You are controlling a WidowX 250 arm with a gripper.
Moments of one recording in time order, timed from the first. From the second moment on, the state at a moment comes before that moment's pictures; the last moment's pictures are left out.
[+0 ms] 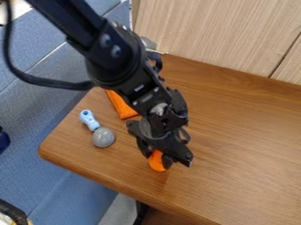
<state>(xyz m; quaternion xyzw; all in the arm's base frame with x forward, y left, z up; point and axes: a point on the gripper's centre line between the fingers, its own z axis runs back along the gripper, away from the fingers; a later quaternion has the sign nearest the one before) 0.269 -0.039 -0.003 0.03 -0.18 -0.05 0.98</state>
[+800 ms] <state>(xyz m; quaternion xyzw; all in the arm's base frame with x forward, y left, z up) 0.272 -0.036 -0.016 0.01 -0.15 -0.02 0.99</state>
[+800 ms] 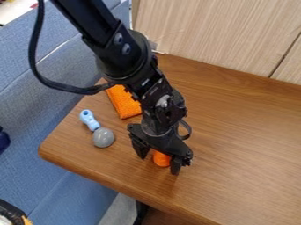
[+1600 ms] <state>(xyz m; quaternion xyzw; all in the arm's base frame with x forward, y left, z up) 0.297 -0.046 0.081 -0.01 -0.23 -0.04 0.97</state>
